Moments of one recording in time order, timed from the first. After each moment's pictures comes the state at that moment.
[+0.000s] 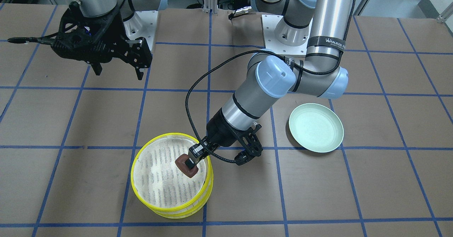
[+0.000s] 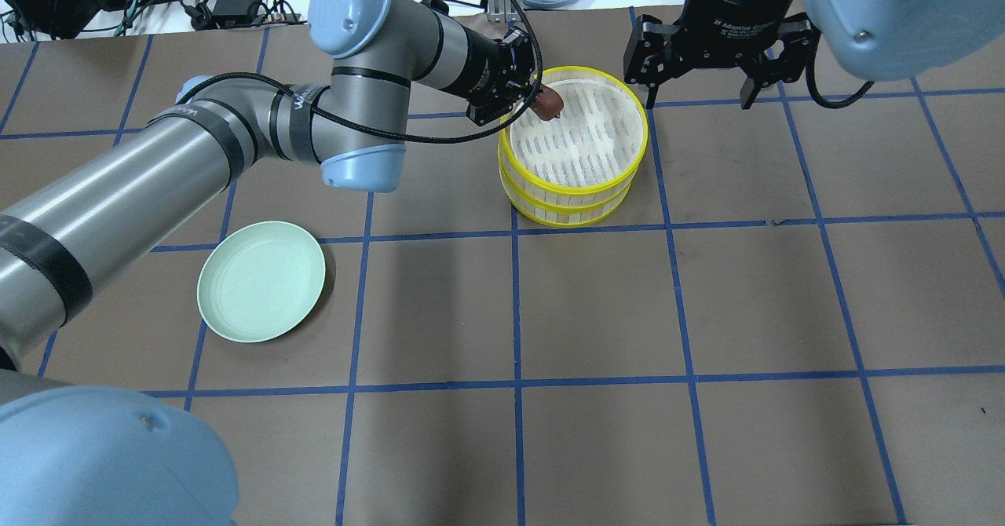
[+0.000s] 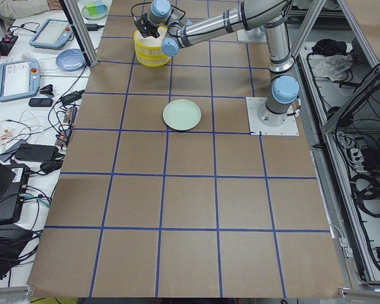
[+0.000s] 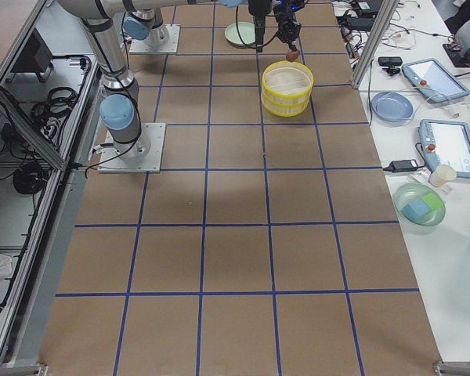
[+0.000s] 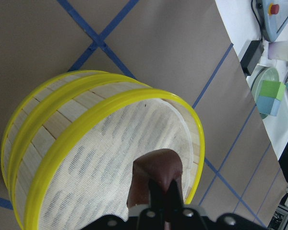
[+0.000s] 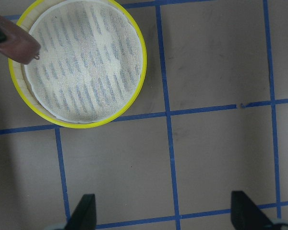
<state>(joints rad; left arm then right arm) -1.79 -2.05 -1.62 -0.53 1.08 -1.09 1.69 -1.52 1.46 -1.60 -1.62 0.21</state>
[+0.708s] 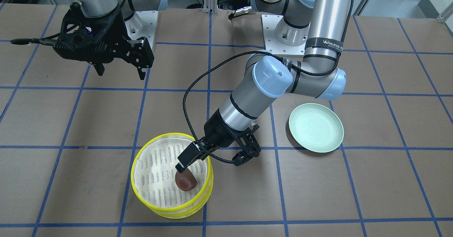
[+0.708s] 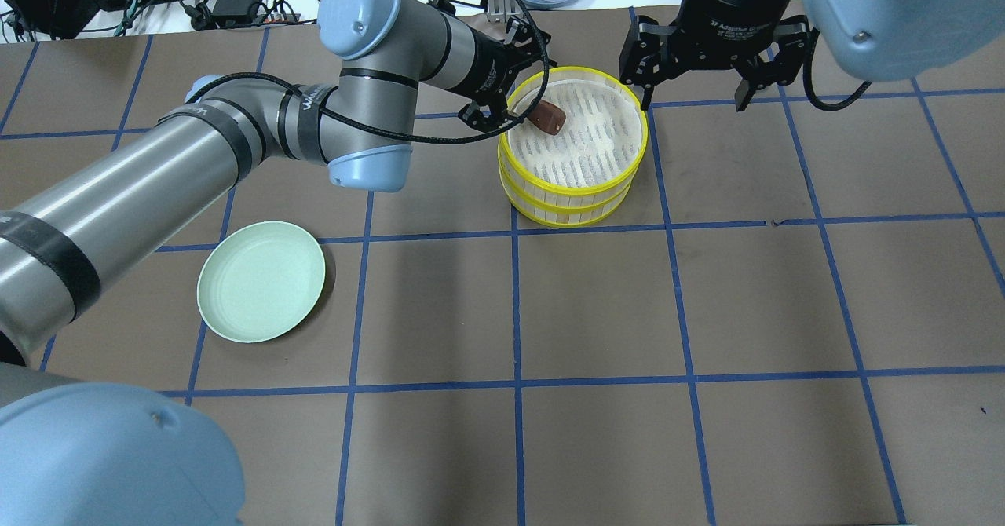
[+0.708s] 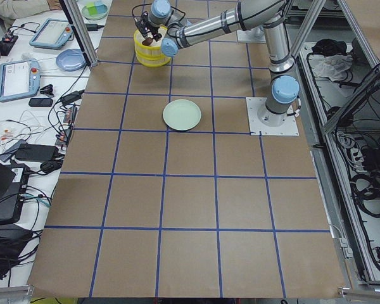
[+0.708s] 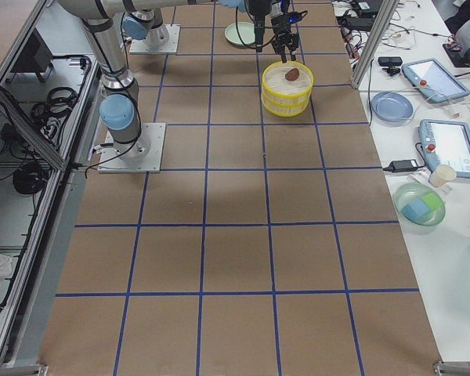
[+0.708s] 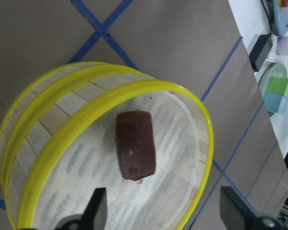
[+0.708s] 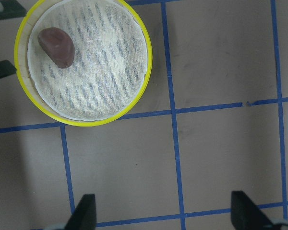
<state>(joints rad) -1.78 -2.04 -1.59 -0.54 1.08 -1.08 1.69 -1.52 1.46 -1.60 -1.60 0.21</state>
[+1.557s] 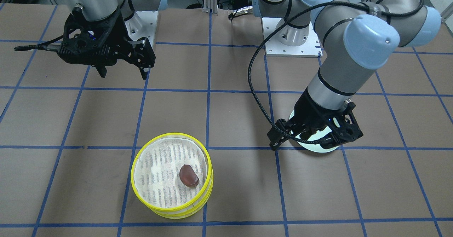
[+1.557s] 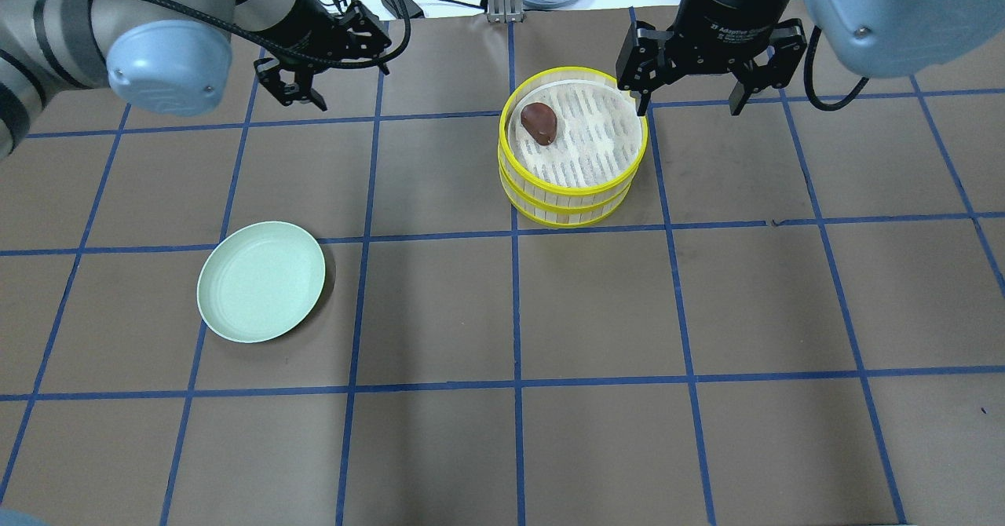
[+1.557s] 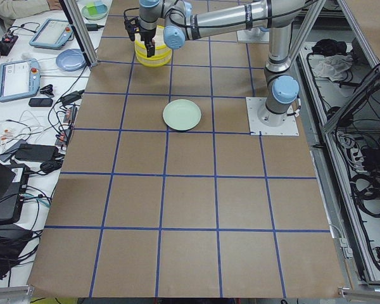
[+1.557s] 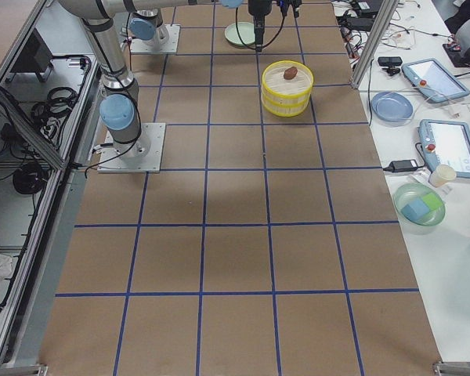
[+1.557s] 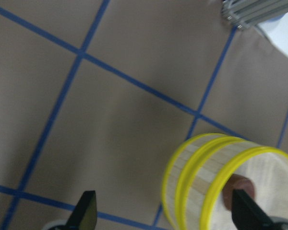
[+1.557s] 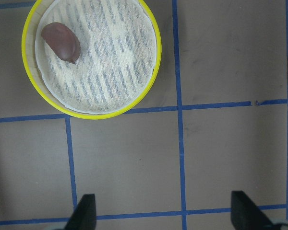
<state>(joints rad) -1.57 -1.81 -1.53 -1.25 1.47 -0.32 1.68 -1.51 1.46 -1.58 -1.58 0.12</state>
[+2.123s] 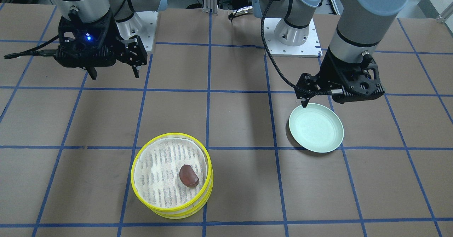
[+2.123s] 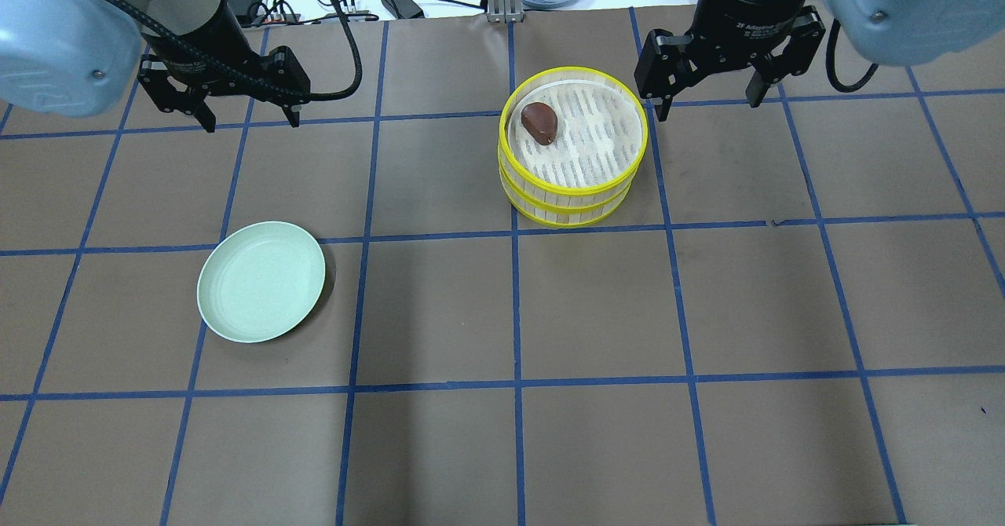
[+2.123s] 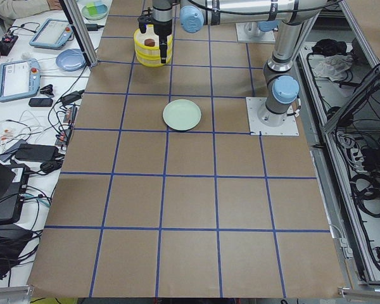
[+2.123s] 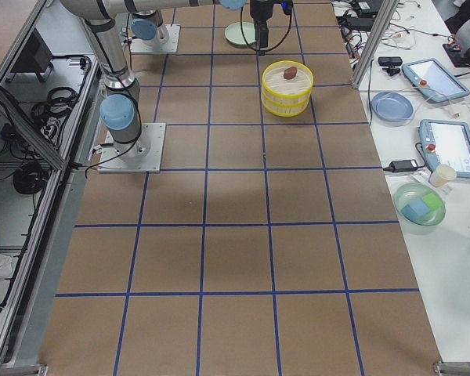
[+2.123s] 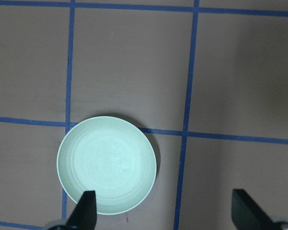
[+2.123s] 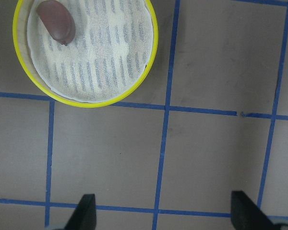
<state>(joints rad) -1.55 -1.66 -1.54 -1.46 1.64 -0.04 1.66 -1.51 1.46 -1.55 -1.60 -0.01</state>
